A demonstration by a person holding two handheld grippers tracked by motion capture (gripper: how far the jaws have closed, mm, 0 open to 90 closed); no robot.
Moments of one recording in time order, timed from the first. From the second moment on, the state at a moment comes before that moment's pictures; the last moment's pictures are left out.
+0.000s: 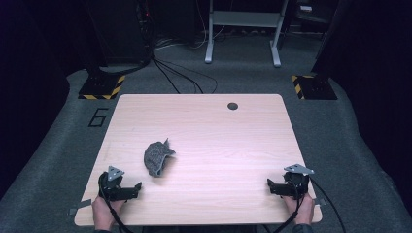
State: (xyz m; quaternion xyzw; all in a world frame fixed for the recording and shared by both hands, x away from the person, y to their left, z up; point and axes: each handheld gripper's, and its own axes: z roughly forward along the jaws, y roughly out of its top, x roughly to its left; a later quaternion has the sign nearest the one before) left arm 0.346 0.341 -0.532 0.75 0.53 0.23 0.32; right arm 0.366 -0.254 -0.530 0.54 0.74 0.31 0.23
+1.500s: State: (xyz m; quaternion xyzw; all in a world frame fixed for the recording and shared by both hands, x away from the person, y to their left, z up) left arm 0.373 0.310 -0.477 0.75 0.50 0.22 0.37; right arm 0.368 -0.256 -0.529 0.56 0.73 0.31 0.24
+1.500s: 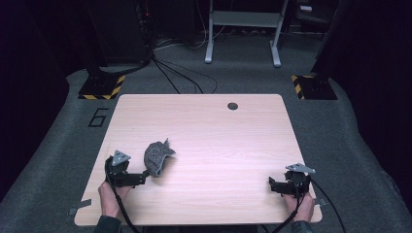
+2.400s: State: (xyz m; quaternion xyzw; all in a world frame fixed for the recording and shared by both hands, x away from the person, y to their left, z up) left arm 0.422 0.273 -0.487 0.79 0.49 0.17 0.33; right arm 0.368 -0.256 -0.529 0.56 0.73 0.31 0.24
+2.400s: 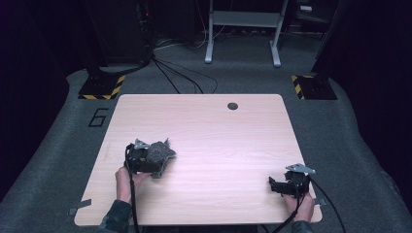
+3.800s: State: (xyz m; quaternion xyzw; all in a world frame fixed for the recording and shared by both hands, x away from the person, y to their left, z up) left arm 0.401 0.265 -0.453 0.77 0.44 0.20 0.42; right arm 0.366 -0.256 -0.529 0.56 0.72 0.32 0.24
